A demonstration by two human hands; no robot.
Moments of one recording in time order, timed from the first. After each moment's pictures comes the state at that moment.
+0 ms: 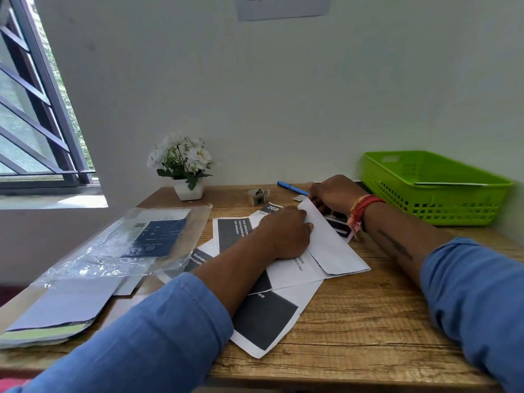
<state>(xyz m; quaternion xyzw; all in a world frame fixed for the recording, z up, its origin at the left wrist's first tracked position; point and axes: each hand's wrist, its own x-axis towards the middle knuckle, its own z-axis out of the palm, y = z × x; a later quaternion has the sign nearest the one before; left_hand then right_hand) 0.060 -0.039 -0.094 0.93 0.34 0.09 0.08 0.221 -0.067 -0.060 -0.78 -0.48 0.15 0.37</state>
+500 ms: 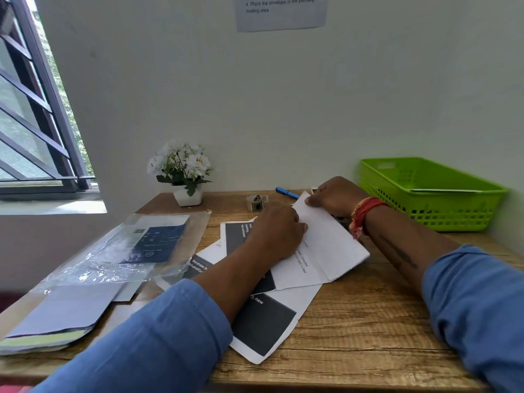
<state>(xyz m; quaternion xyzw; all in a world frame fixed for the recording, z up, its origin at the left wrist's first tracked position) 0.052 -0.044 -0.089 0.90 0.37 0.22 0.06 0.216 -0.081 -0.043 -0.80 -0.52 0.09 0.30</state>
